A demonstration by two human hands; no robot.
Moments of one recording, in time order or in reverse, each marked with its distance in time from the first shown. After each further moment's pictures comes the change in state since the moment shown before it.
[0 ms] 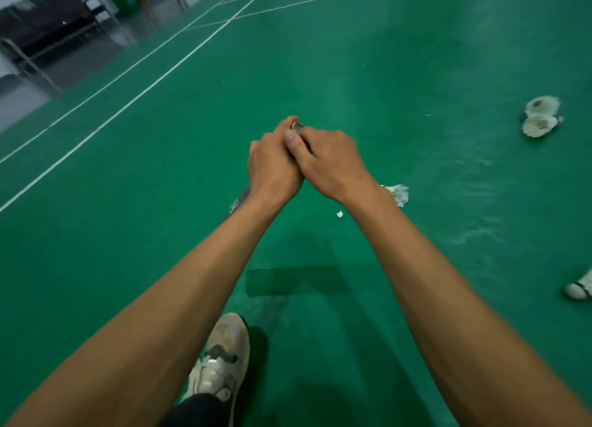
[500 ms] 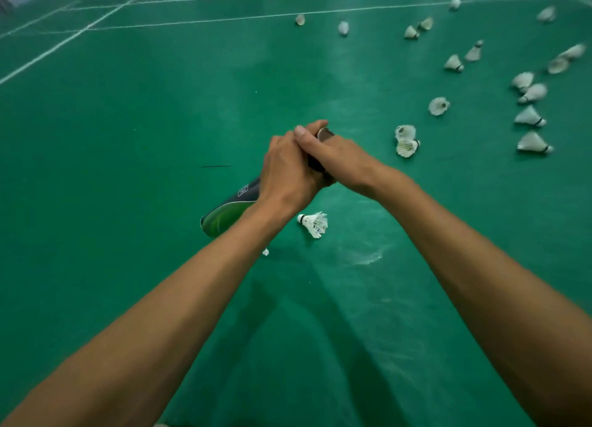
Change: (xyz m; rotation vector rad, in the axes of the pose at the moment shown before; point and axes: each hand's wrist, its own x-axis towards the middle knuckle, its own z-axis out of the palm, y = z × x) left_hand 0.061 0.075 0.094 -0.329 -0.292 0.359; right_hand 0.033 0.081 -0.088 0.098 -0.262 0.525
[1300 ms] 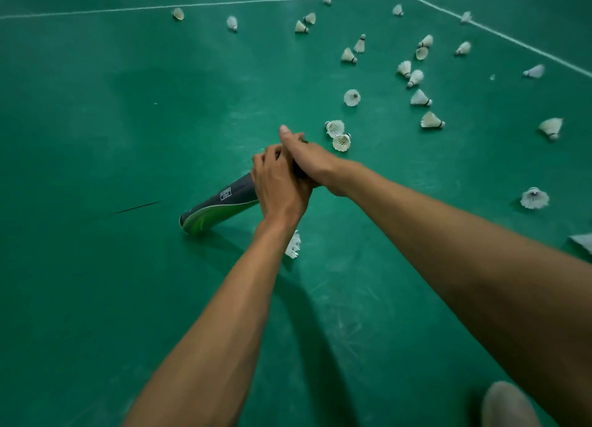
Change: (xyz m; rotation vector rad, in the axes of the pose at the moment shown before) left_hand 0.071 -0.066 0.076 -0.057 0.035 0.103; right_hand 0.092 0.020 0.021 0.207 0.212 0.566
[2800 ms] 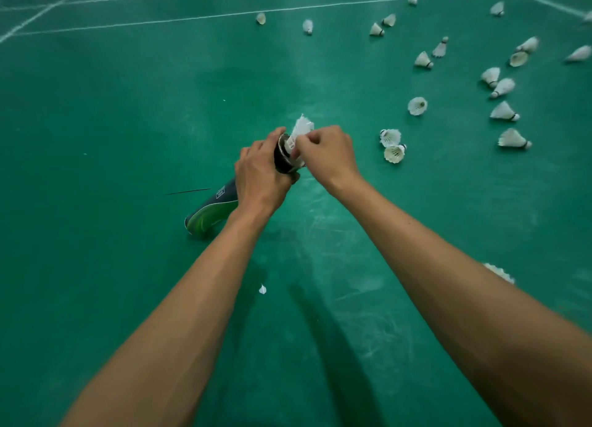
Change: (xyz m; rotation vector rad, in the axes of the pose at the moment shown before) left_hand 0.026 -0.038 -0.046 0.199 0.013 -0.128; right_hand 0.026 -0.004 0.009 -0.075 0.363 -0.438
